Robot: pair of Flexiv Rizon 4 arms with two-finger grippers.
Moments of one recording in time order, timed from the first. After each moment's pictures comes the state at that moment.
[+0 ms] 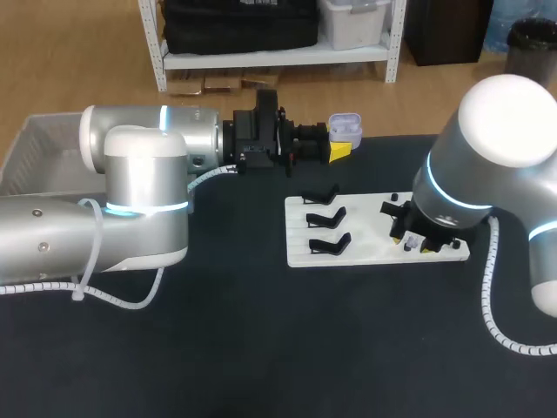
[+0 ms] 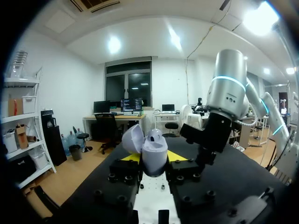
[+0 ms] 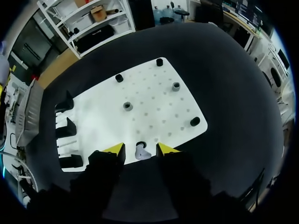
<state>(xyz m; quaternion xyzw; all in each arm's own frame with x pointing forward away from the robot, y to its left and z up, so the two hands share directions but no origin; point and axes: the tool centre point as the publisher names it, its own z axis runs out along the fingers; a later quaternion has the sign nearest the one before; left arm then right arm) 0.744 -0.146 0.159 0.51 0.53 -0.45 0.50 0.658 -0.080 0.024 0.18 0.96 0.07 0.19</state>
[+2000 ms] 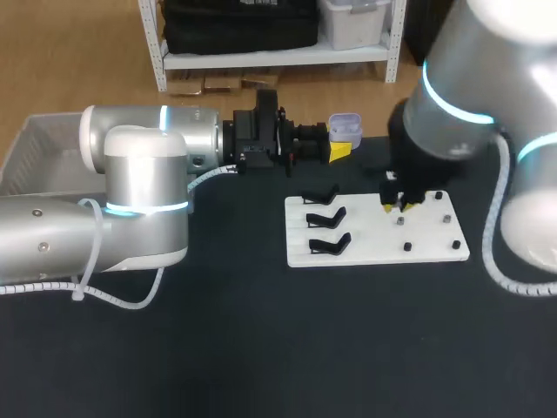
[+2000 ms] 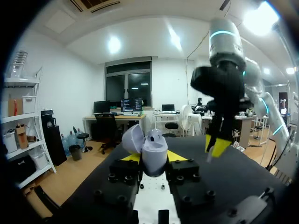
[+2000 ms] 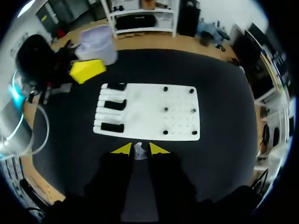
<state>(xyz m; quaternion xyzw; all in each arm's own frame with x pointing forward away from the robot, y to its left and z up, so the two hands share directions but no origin) 0.744 -0.146 0.159 0.51 0.53 -0.45 0.50 0.626 -0.034 0.145 -0.06 0.98 0.05 0.16</state>
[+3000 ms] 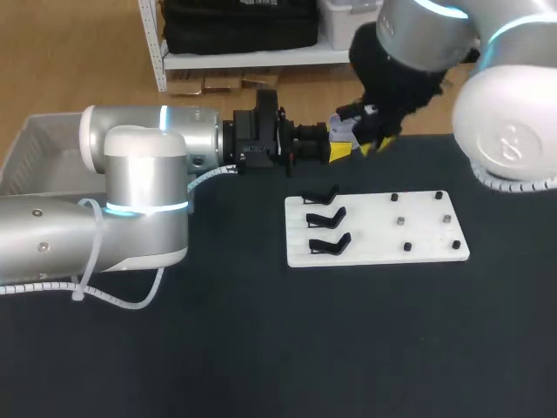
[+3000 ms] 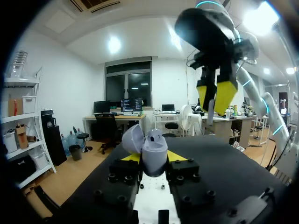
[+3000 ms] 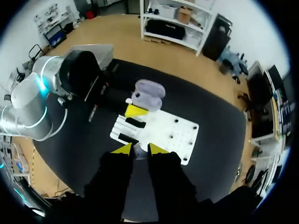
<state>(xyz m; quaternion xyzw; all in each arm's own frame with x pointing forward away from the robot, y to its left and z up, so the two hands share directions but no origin) 0.744 -0.146 0.159 0.51 0.53 -0.45 0.50 0.664 0.000 0.226 -0.20 0.96 0.04 0.17</state>
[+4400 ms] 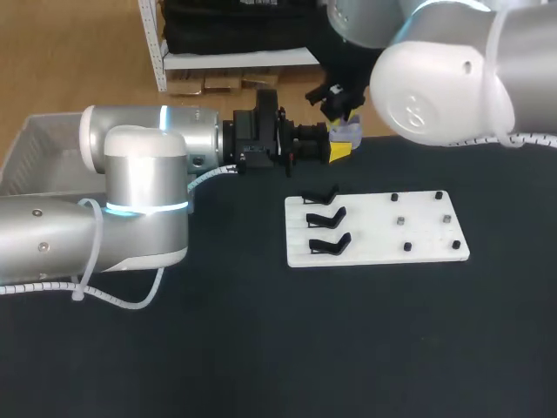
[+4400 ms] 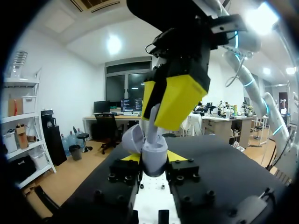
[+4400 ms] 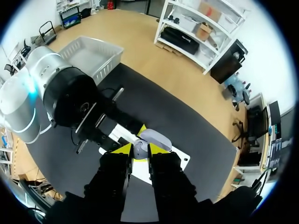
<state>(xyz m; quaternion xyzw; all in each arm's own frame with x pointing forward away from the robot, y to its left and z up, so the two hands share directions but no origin) 0.744 -0.146 0.159 0.51 0.53 -0.45 0.50 0.731 0.030 0.216 -0.30 0.94 0.00 0.18</state>
